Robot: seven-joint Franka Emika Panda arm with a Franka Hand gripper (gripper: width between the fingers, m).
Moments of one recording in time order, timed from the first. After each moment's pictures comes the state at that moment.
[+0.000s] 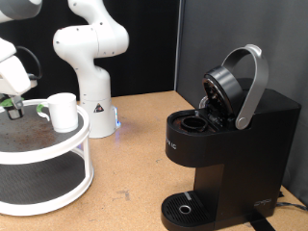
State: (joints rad) arm 0.16 -0.43 -0.91 -2.48 -0.11 2.01 -2.00
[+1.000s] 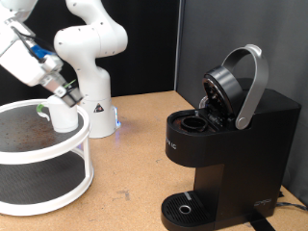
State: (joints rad) arm 0.30 -0.42 -0.85 -2.45 0.61 2.09 -1.48
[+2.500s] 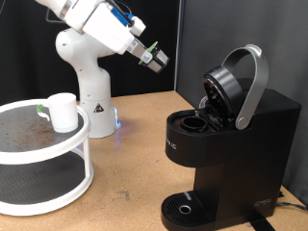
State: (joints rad) arm 0.45 -0.37 -0.64 -2.32 0.83 2.13 -1.14
